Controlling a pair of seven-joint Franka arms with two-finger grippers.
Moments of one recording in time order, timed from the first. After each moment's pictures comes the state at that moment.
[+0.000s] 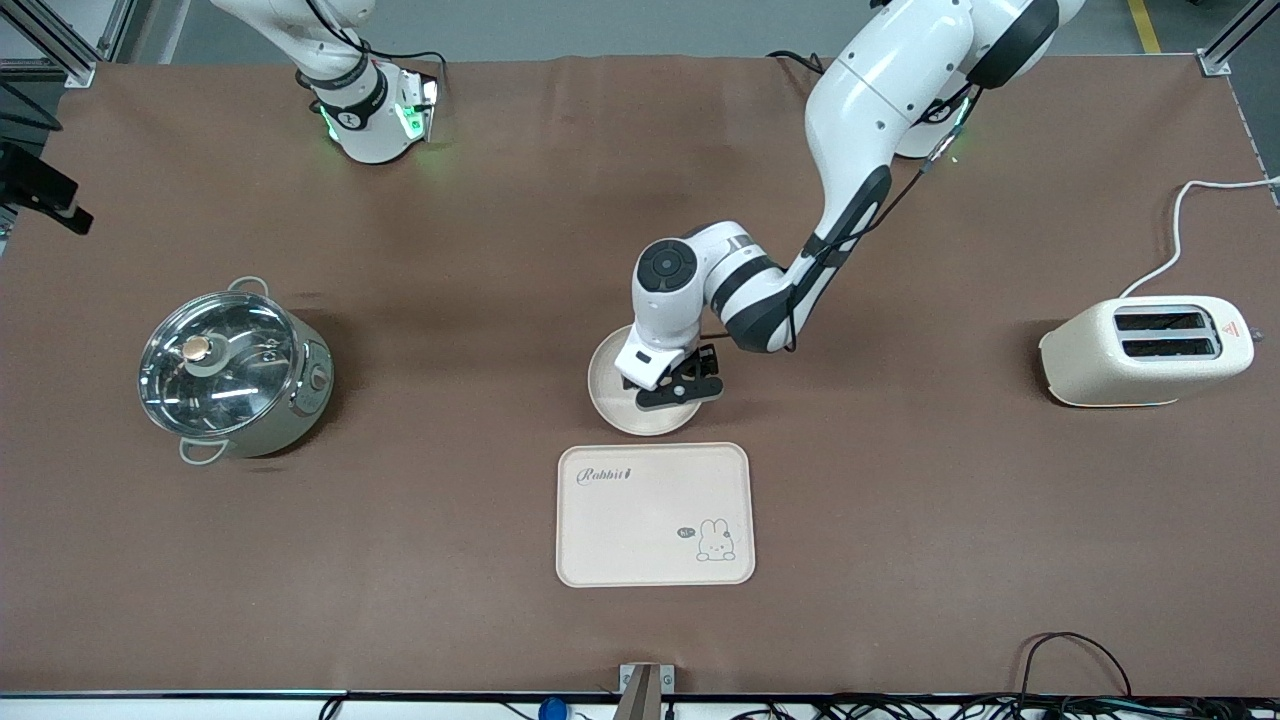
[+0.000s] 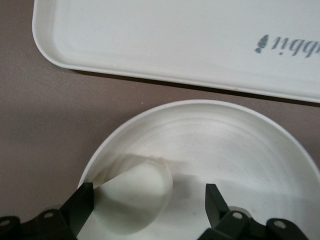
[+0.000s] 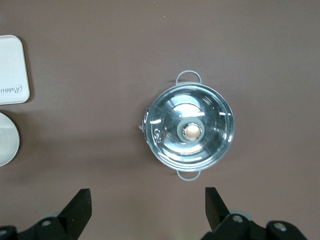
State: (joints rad) left arm -0.54 0.83 -0.28 -1.52 0.44 2.34 -1.17; right arm -0.15 -0.04 0.07 -1.51 0.01 1.50 -0.02
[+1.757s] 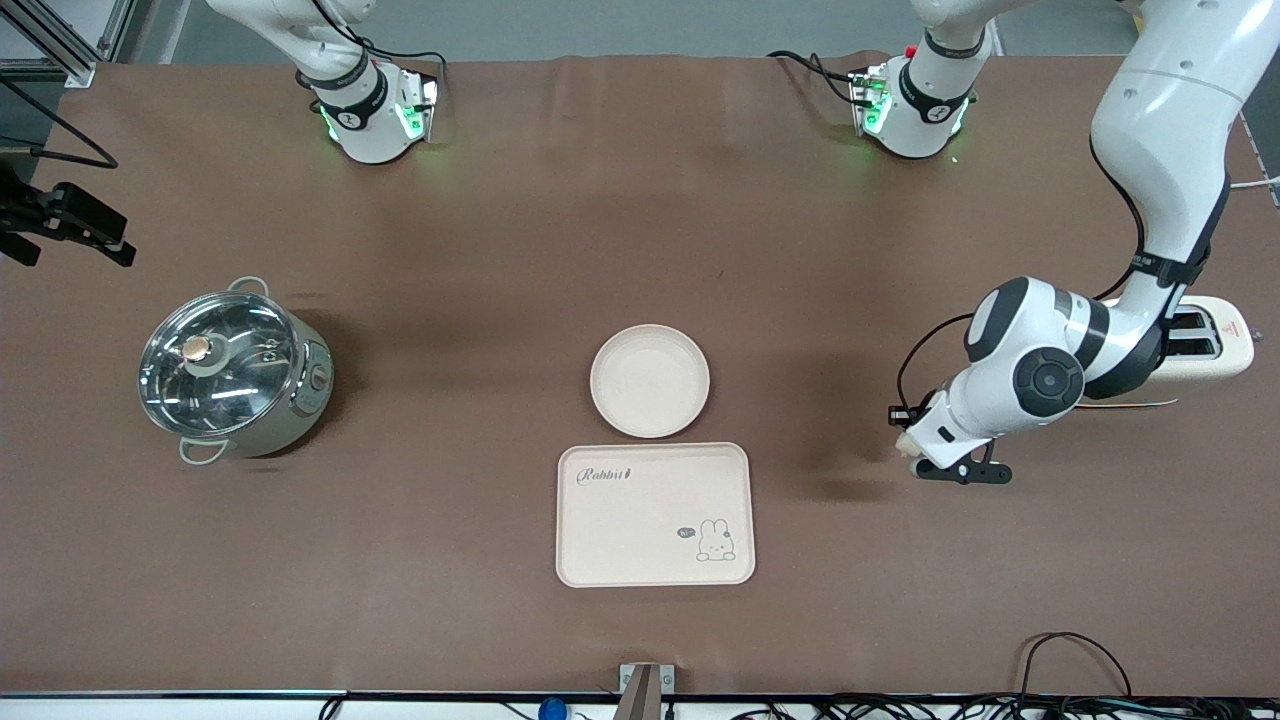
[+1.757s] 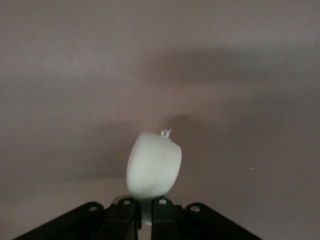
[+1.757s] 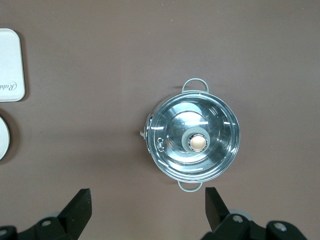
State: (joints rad) left arm 0.36 0.68 -0.61 -1.78 0.39 2.18 -0.34; right arm -0.08 -0.03 0.05 -1.53 -0.02 1.53 -0.02
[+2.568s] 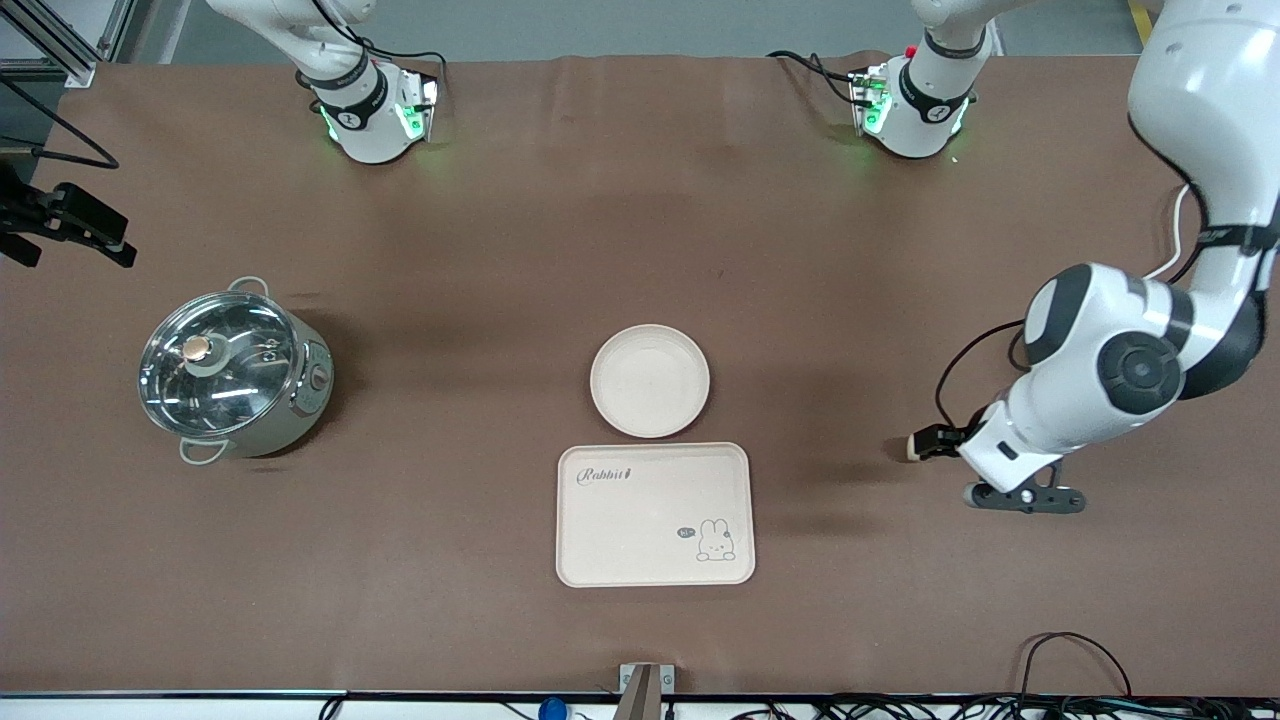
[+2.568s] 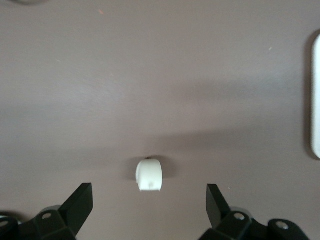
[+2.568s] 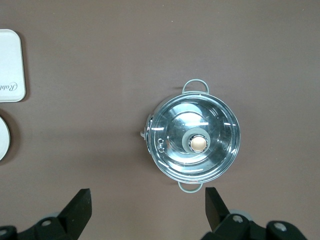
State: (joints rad) left arm 0.36 0.58 -0.67 -1.52 0.39 2.00 -0.30; right arm -0.08 -0.03 0.05 -1.53 -0.02 1.54 -0.02
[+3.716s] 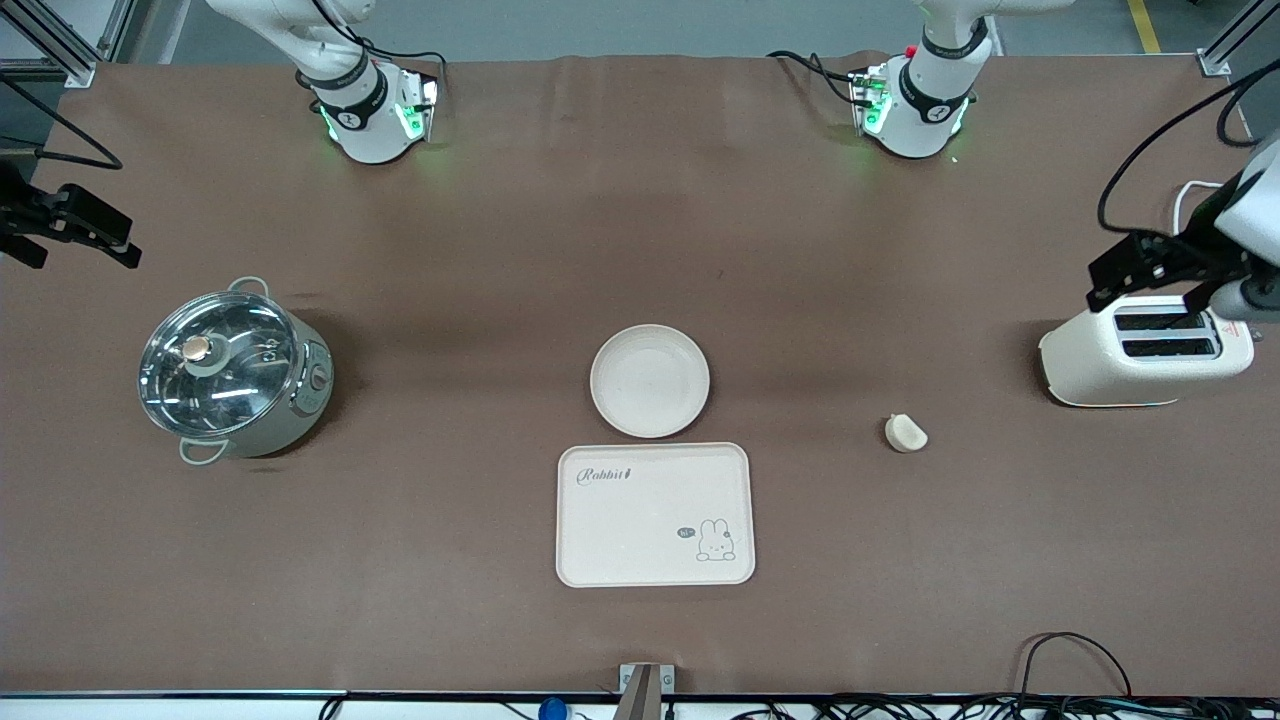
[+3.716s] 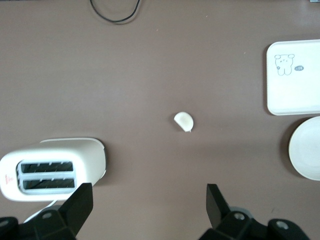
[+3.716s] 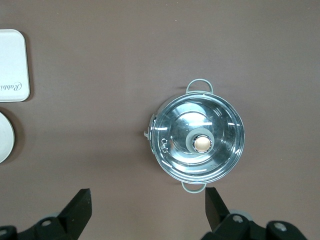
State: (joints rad) left arm -0.06 0.02 -0.01 -1.52 0.01 1.64 -0.04; right arm -0.08 -0.03 0.05 -1.53 -0.01 1.54 -0.02
